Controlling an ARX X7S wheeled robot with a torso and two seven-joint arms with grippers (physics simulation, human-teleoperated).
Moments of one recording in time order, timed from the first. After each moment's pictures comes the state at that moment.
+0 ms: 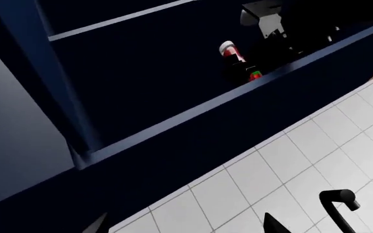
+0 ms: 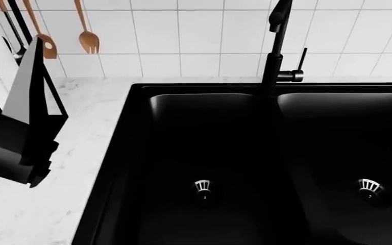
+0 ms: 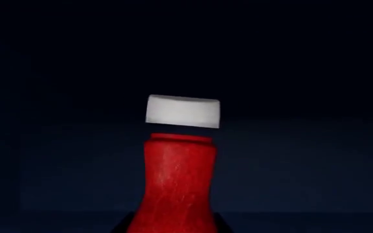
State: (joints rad) left arm -0.37 -0.77 -0.35 1.00 -0.61 -0.46 0.05; right arm 2.28 0.01 -0.32 1.27 0.43 0.55 0.05
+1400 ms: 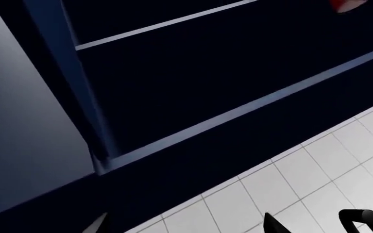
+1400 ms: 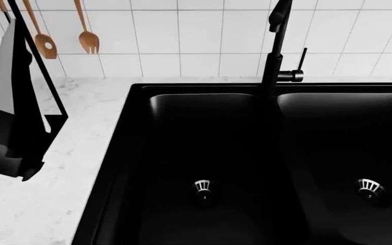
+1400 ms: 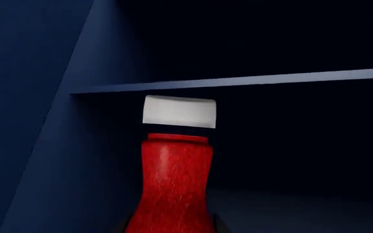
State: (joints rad) left arm -0.38 -0.77 -0.33 1.01 -0.62 -0.43 -0.05; right arm 2.01 0.37 0.12 -0.26 1.51 1.45 0.80
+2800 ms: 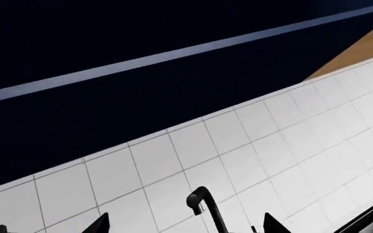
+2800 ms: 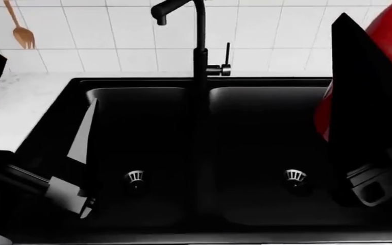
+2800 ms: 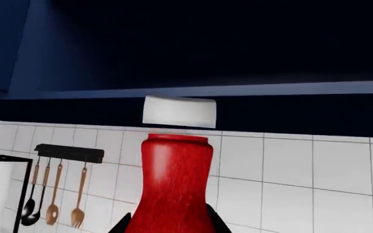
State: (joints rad) left arm -0.13 -0.77 -0.18 1.00 -0.60 -0.35 -0.10; right arm 1.13 0.52 0.49 -0.91 2.32 1.31 1.24
